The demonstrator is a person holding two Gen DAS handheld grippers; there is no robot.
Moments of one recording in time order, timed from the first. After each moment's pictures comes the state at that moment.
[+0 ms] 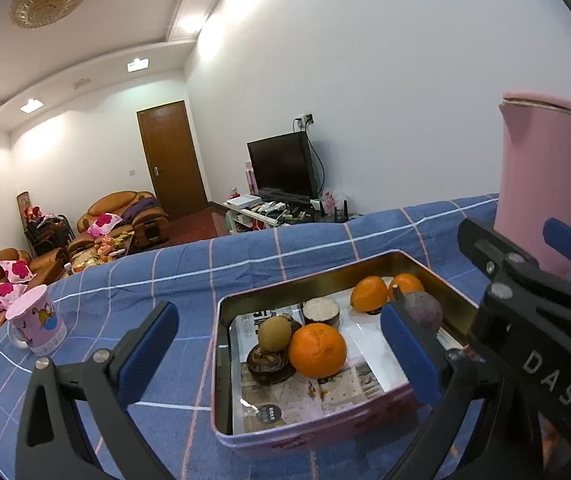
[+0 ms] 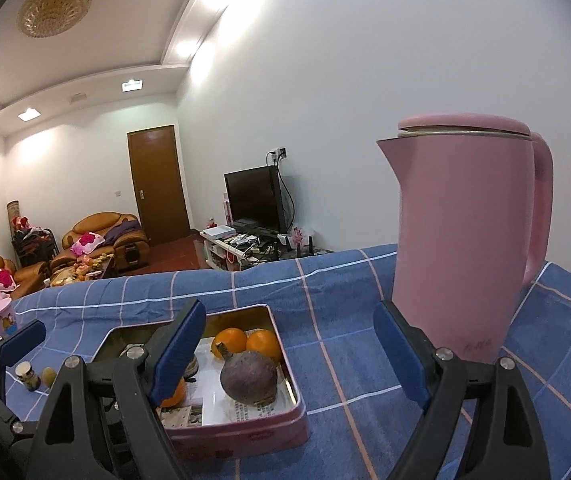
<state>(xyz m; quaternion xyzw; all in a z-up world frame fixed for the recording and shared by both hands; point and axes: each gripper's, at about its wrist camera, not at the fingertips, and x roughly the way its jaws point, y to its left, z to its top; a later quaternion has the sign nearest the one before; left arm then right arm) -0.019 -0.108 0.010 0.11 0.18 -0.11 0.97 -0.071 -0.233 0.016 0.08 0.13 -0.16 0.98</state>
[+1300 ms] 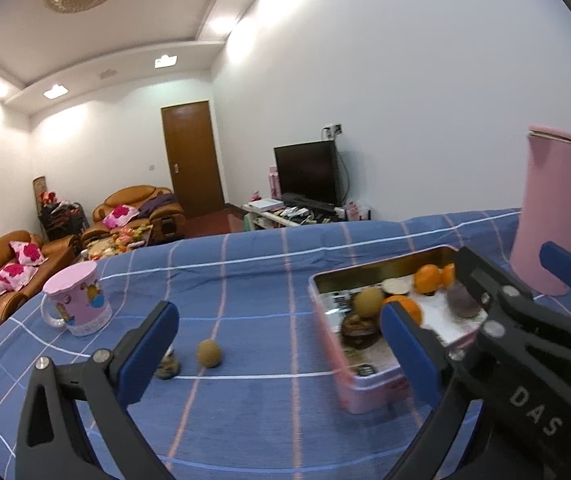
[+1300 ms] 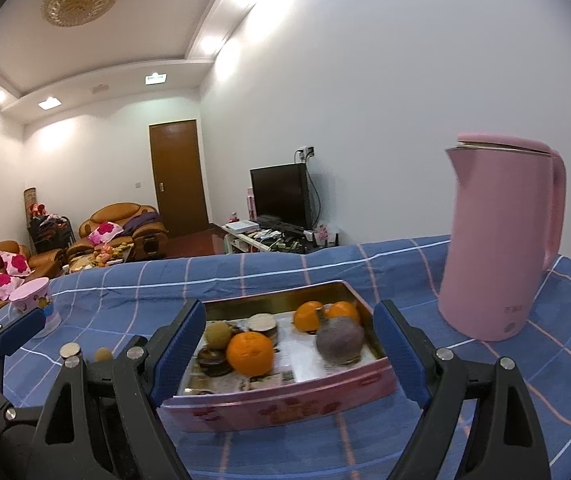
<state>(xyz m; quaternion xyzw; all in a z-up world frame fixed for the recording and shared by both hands) -0.032 -0.009 0.011 0.07 0.17 -0.08 0.98 -0.078 -0.146 0.014 0.06 0.13 -0.12 0.98</state>
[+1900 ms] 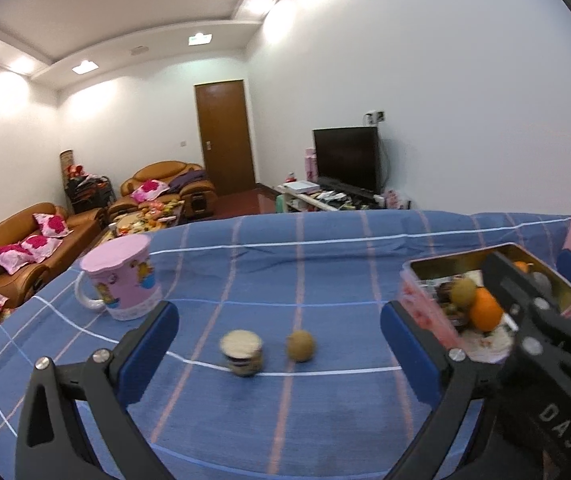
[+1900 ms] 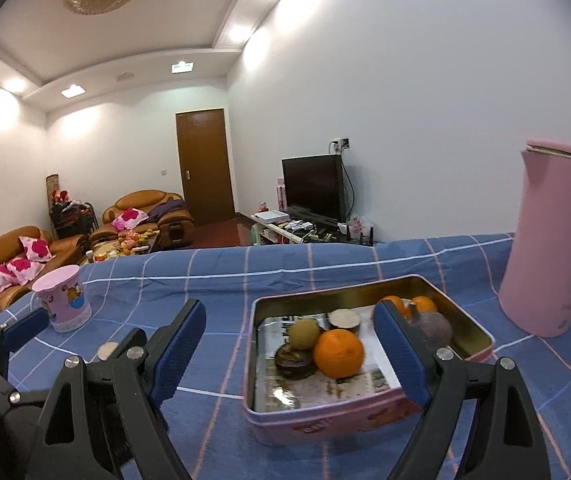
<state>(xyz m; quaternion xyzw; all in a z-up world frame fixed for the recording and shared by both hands) 0.002 0.064 0.005 0.05 0.20 -0.02 0.98 -0.041 -0.088 0.009 0.04 0.15 -0.08 0.99</state>
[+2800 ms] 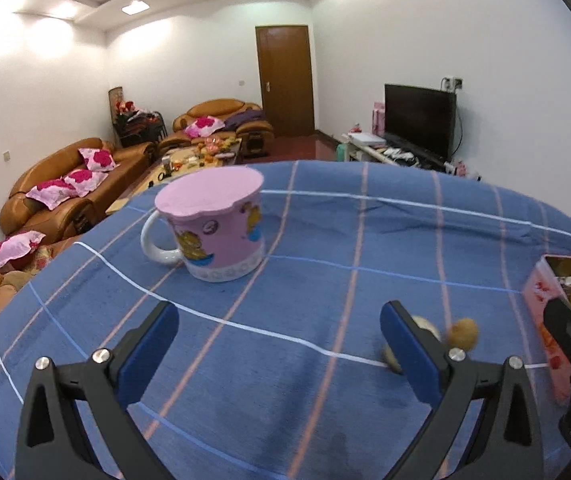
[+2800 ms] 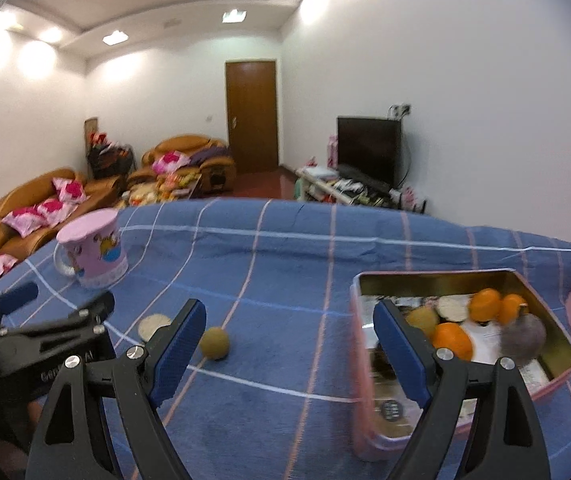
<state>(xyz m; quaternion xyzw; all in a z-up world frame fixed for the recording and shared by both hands) 0.061 0.163 -0.017 0.01 0.30 0.08 0.95 0.025 -0.025 -0.007 0.00 0.25 0.02 0.97</state>
